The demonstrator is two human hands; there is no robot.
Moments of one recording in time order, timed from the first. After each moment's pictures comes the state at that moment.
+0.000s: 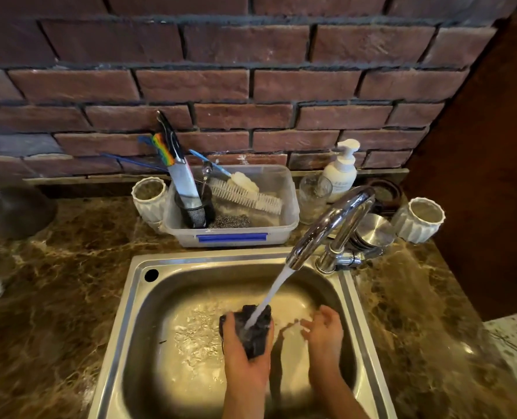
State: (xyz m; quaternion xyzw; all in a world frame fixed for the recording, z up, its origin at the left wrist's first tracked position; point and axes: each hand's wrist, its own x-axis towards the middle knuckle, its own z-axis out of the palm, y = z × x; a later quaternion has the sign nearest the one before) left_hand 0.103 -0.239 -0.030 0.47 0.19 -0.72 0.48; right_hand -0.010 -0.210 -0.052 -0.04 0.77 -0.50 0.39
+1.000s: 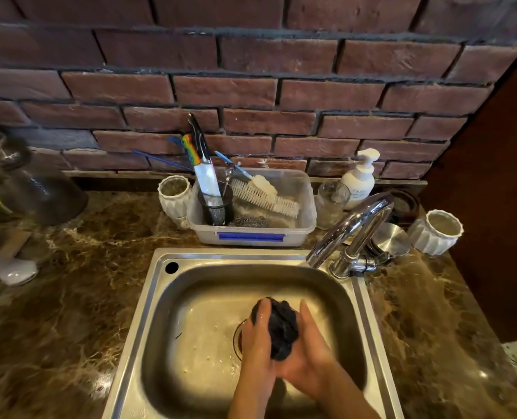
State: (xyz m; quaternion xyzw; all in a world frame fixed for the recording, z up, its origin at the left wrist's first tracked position) left_hand 0.108 -0.229 -0.017 0.56 -0.12 -0.71 0.41; right_hand 0.019 -0.206 -0.010 0.12 0.43 -0.45 0.77
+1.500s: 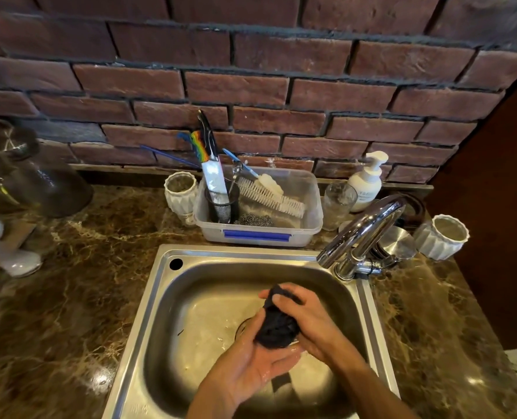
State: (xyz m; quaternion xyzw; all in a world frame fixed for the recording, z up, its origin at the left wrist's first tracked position) left_hand 0.166 -0.227 0.010 0.34 0.02 -0.91 0.25; right_hand 0.013 -0.243 0.006 -0.33 0.51 -0.46 0.64
